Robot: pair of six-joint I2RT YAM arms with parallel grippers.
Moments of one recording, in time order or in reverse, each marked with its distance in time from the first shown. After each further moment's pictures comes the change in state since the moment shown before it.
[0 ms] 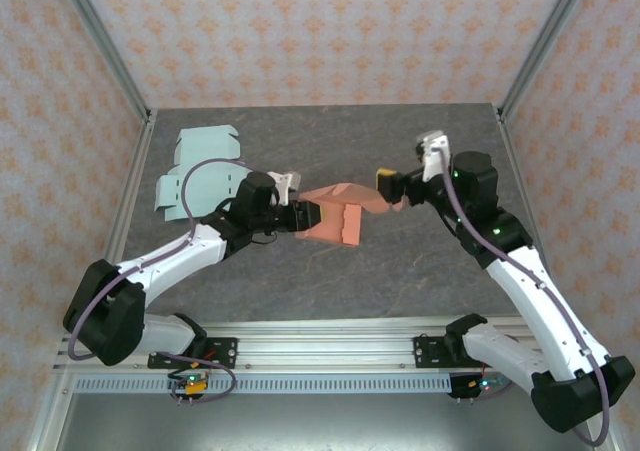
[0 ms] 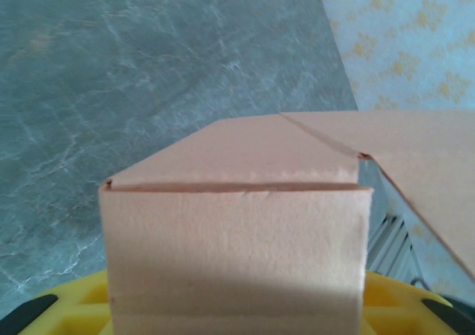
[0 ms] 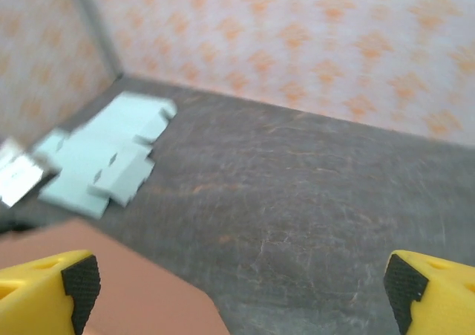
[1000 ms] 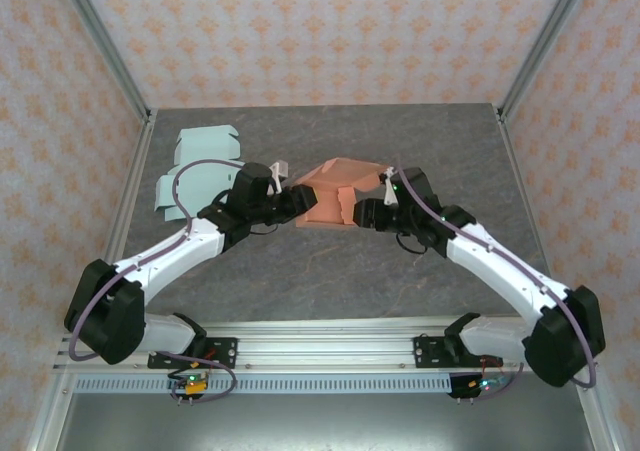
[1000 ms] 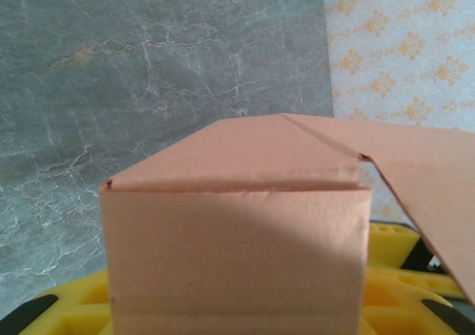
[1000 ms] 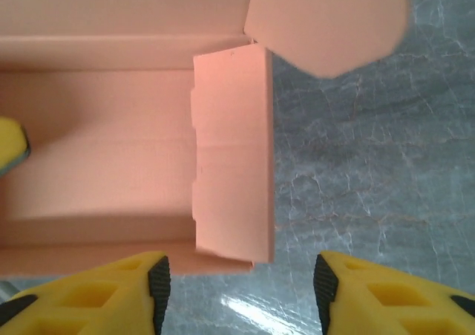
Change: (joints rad) left arm 0.023 -0.002 0.056 -0.031 -0.053 -0.231; right arm 0.175 0.282 -0.102 -0.073 -0.068 0.441
